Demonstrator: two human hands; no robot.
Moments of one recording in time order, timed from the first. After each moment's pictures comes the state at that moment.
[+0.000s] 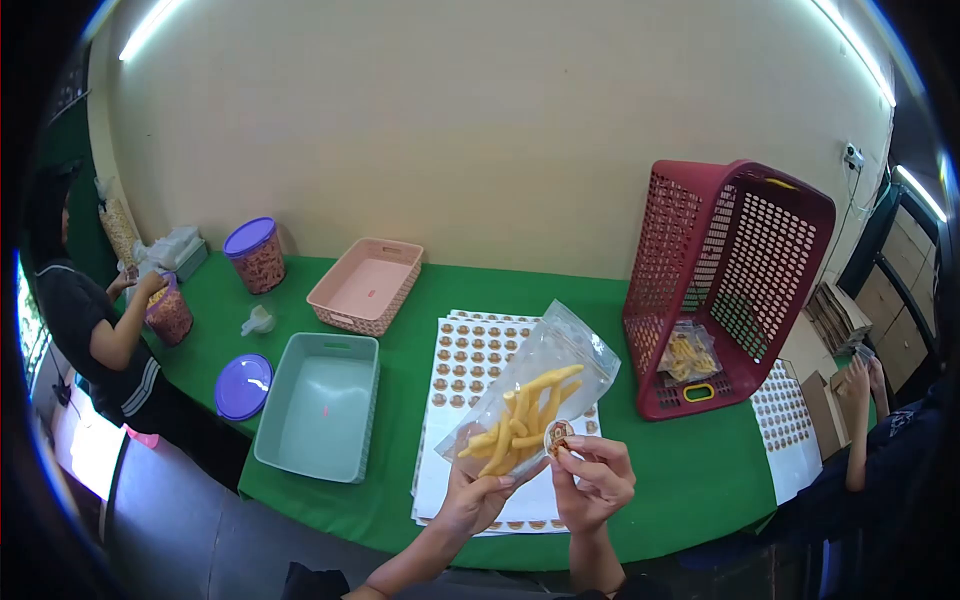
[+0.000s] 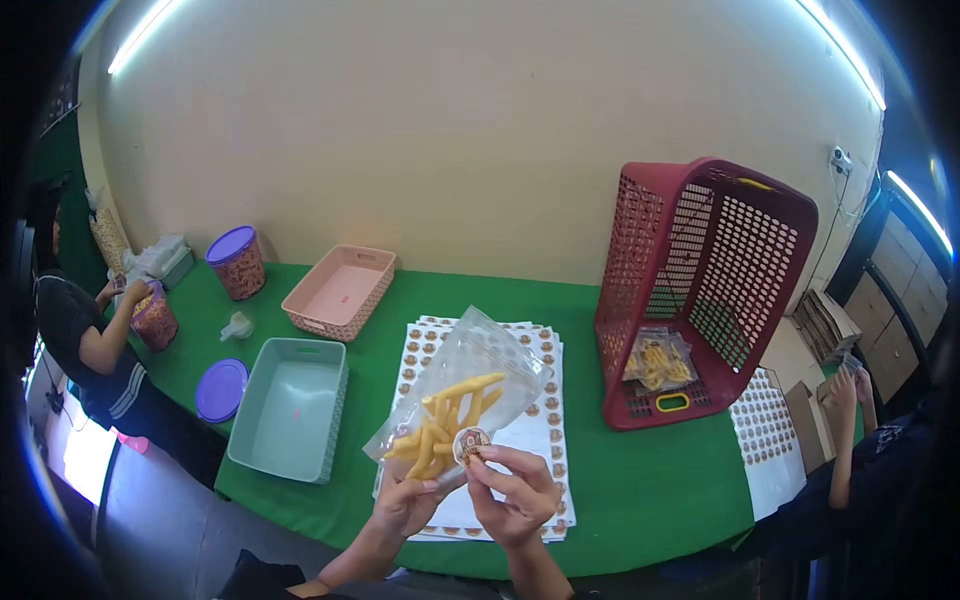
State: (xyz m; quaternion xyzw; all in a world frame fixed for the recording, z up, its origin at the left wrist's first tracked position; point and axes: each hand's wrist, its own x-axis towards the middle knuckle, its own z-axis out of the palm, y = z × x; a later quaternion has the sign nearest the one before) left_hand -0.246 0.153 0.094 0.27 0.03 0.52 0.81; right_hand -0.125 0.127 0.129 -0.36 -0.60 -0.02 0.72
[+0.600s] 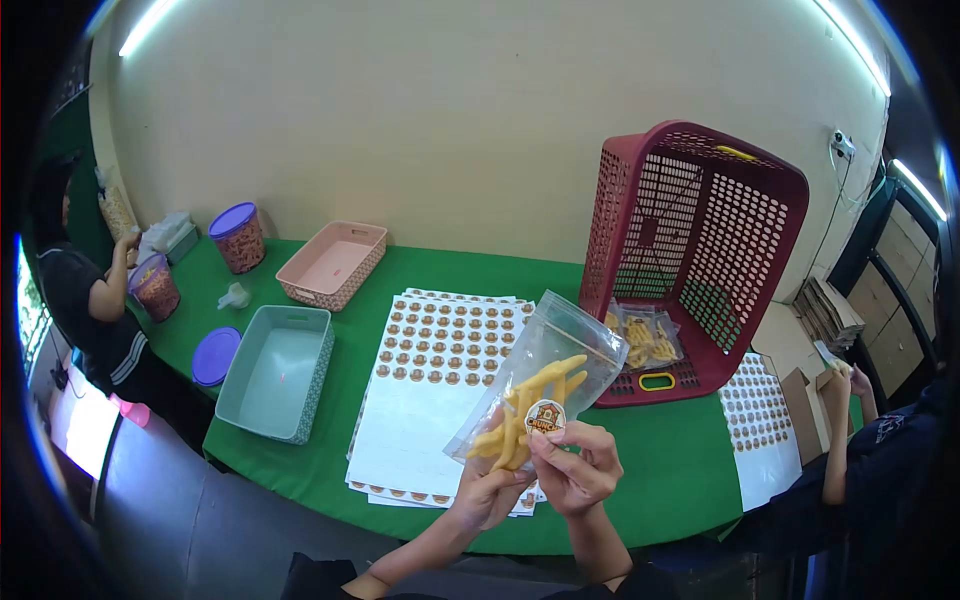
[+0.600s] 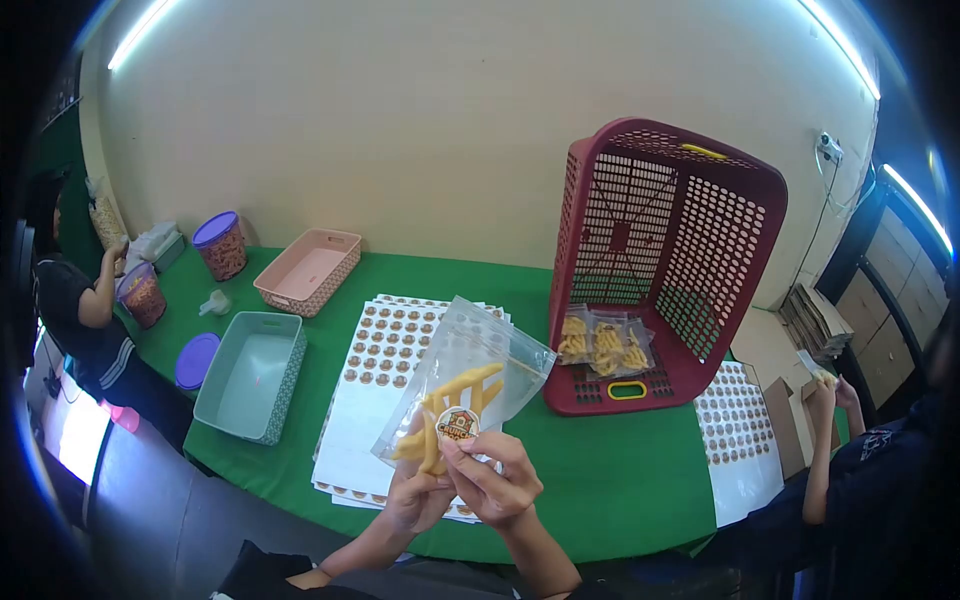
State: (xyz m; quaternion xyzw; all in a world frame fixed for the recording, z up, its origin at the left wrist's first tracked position) left_hand -0.119 0.094 0.084 0.24 0.01 0.52 0.82; right_hand -0.013 0.087 0.131 -0.34 -0.67 -0.12 0.65
